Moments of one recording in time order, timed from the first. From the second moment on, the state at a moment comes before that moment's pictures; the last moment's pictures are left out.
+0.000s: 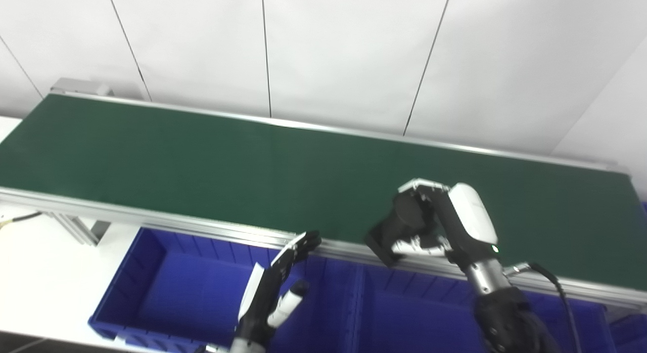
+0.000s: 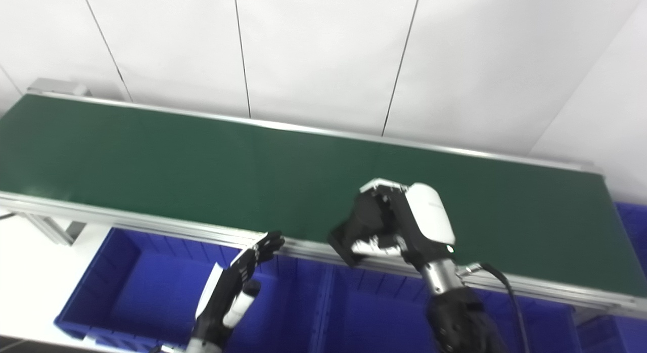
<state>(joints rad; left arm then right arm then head) 0.28 -0.02 -0.29 0.03 0.23 -0.34 0.12 -0.08 -0.29 0.29 -0.16 -0.61 0.00 0.07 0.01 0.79</state>
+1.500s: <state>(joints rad) 0.32 0.02 -0.18 -0.13 0.11 -0.22 -0.02 -0.01 -0.24 0.41 -0.11 -0.93 0.37 0.37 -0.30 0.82</state>
